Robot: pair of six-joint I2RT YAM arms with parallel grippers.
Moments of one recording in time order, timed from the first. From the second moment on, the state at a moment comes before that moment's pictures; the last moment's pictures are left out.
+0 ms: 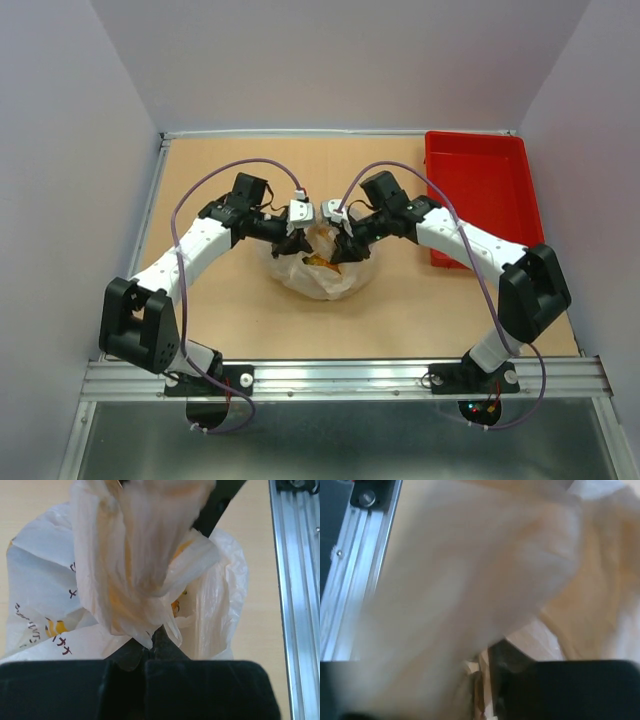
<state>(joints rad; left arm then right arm) -0.39 1.42 1.08 -0.59 0.97 0.80 0.64 1.62 1.25 -0.52 -0.91 -0.73</state>
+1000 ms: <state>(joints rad) -0.34 1.31 0.96 -0.30 0.93 0.42 0.41 1.21 1.04 -0.48 -0.80 -0.32</state>
